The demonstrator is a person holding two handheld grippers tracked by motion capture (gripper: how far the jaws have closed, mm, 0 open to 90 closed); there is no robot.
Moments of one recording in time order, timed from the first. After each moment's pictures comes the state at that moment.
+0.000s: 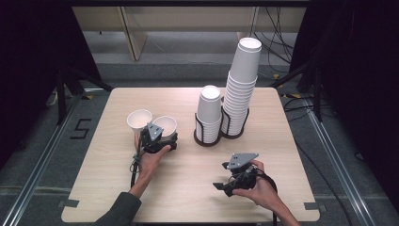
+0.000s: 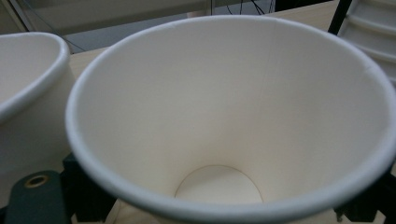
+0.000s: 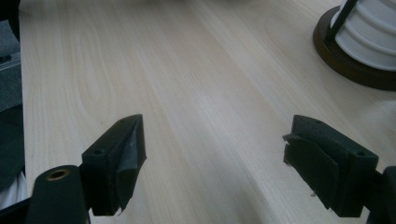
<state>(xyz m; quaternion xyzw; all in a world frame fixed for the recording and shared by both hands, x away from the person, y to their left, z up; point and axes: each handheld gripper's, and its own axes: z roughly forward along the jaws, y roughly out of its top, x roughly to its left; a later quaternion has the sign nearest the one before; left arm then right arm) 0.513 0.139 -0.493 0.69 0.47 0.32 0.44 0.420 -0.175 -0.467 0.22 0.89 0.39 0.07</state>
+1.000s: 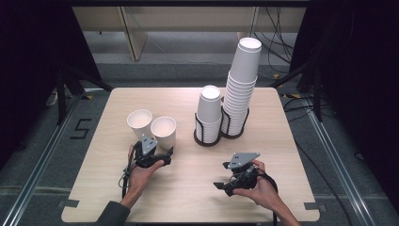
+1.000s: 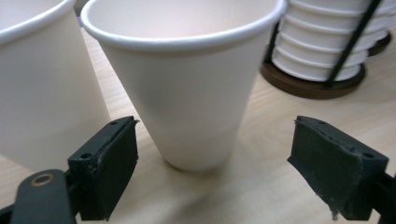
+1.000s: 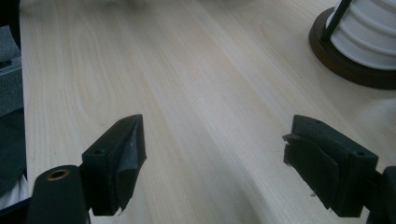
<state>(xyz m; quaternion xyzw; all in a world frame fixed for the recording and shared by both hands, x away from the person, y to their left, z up) 0.457 0.156 -0.492 0.72 0.45 0.28 0.45 0.421 -0.178 -0.466 0.22 0.89 0.40 0.07</state>
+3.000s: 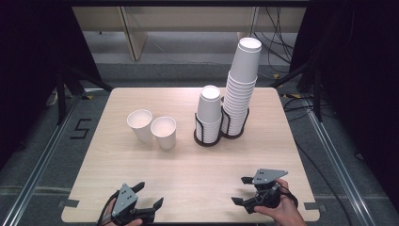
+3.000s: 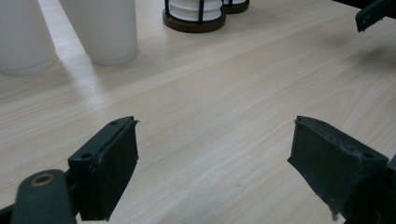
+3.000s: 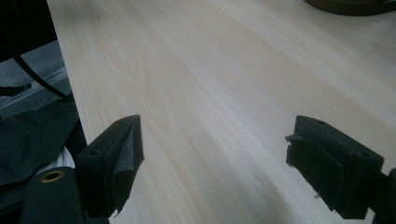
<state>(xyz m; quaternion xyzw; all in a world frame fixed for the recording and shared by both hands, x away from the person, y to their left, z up) 0.312 0.185 -0.492 0.75 0.39 0.21 0.49 0.374 -0.235 -0.478 0.27 0.86 0.43 0.05</state>
